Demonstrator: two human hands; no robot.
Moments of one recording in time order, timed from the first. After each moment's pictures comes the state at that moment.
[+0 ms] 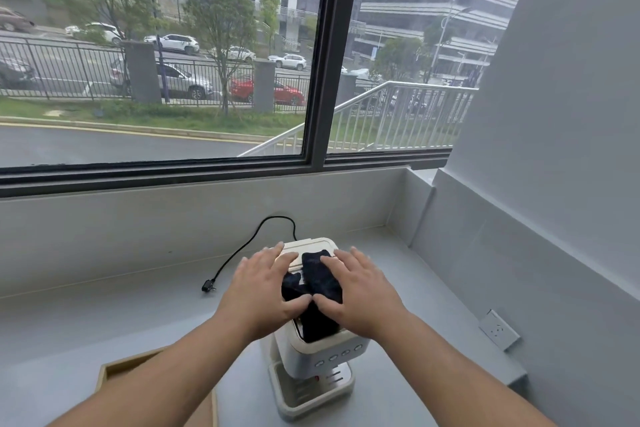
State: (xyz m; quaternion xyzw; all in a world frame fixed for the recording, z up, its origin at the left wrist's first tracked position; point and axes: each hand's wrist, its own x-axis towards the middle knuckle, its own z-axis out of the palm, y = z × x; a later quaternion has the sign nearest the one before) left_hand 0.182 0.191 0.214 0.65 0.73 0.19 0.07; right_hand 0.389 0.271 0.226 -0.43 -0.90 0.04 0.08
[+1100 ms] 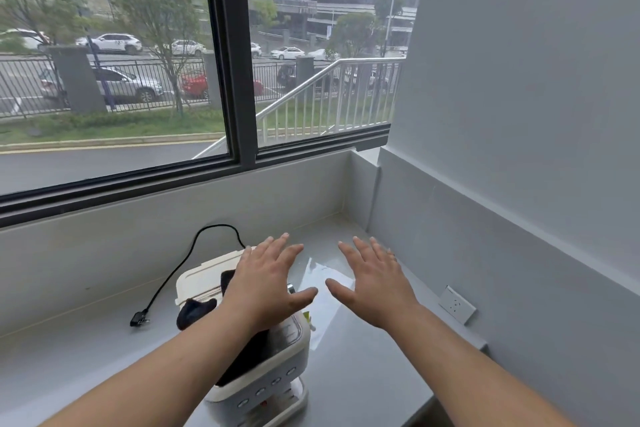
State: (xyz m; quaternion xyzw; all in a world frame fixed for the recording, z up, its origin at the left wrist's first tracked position) left_hand 0.298 0.310 0.219 0.72 0.69 0.12 0.05; right_hand 0.527 0.362 0.205 -0.56 -0.82 0.06 0.08
